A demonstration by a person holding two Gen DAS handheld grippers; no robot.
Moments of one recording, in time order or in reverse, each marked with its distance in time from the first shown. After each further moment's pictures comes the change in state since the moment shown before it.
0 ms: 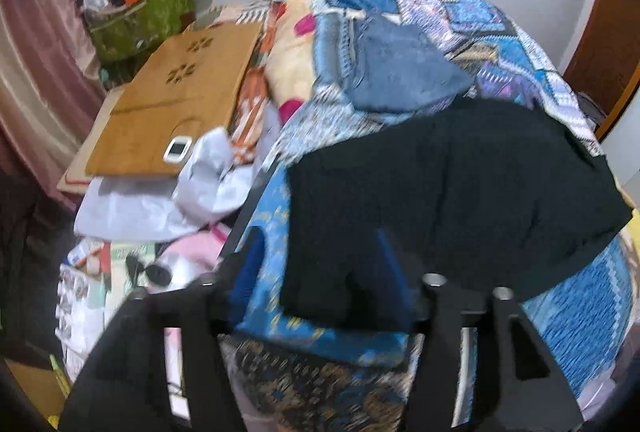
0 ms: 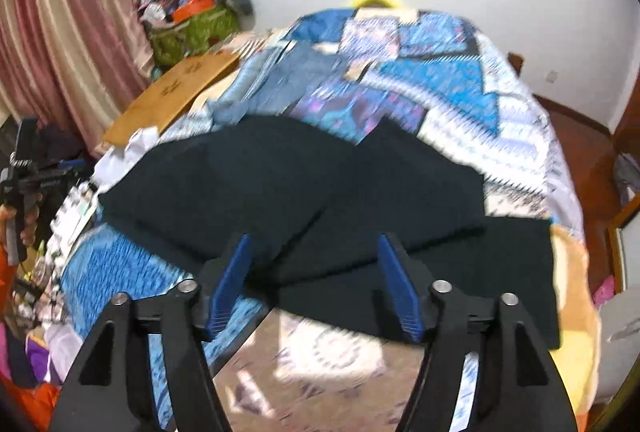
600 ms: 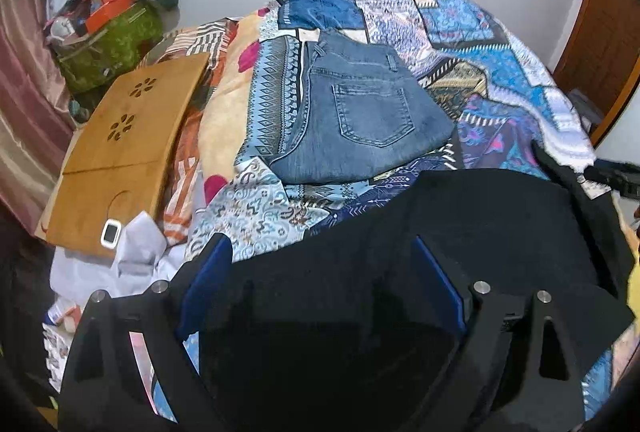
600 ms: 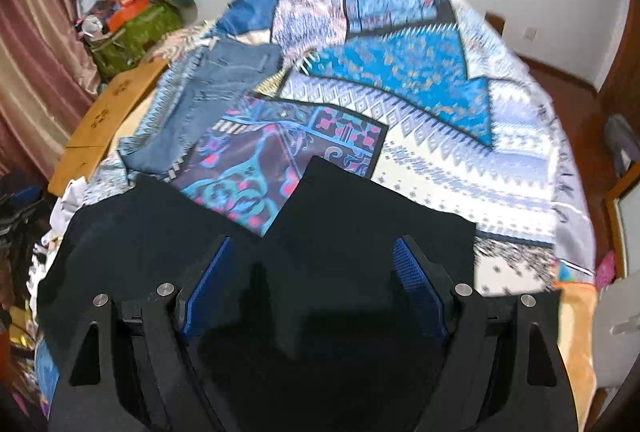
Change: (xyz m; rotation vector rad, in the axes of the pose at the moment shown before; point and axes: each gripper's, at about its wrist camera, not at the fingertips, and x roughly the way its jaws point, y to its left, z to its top) left arm 0.081 -0.081 0.100 0.063 0.006 -0.017; right arm 0.142 -0.071 0.084 0.145 0.187 -0.041
